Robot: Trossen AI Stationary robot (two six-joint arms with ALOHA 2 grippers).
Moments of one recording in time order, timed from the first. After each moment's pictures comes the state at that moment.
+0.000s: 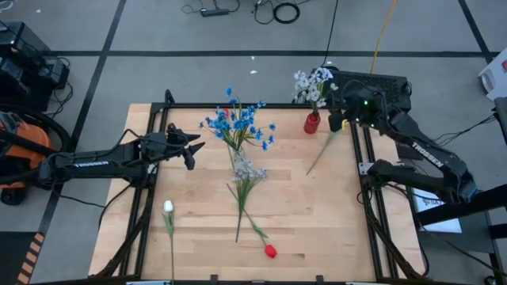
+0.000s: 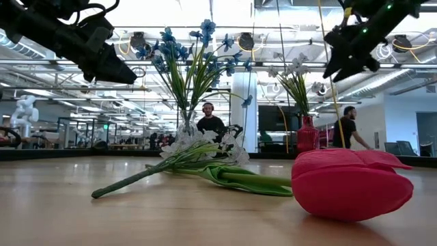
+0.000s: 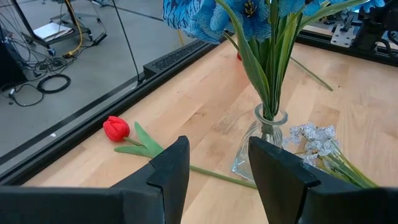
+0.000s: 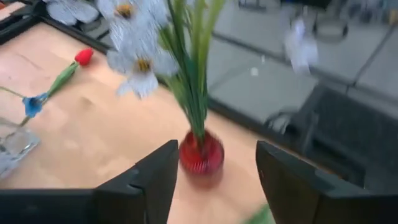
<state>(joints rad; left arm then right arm) 0.22 0.57 0.37 -0.17 -0.29 -0.15 -0.84 0.83 0.84 -0.64 0.06 0.17</state>
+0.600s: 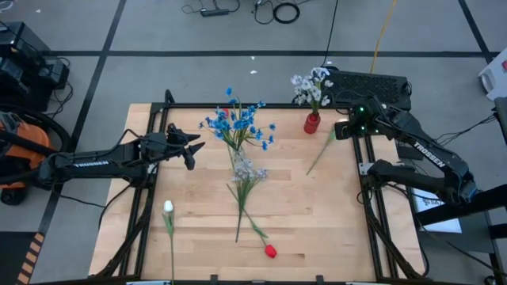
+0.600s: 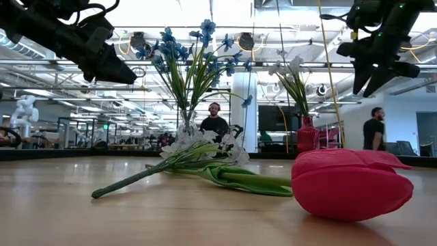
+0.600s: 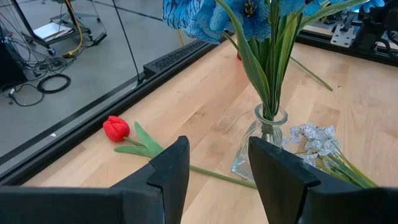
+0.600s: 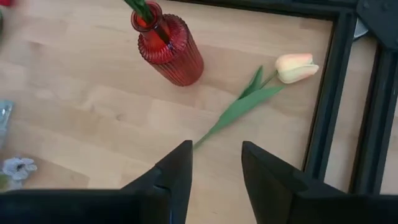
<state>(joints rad) 0.22 0.57 0.37 -0.17 -0.29 -0.15 -0.84 0.83 0.86 -1.05 0.05 0.52</state>
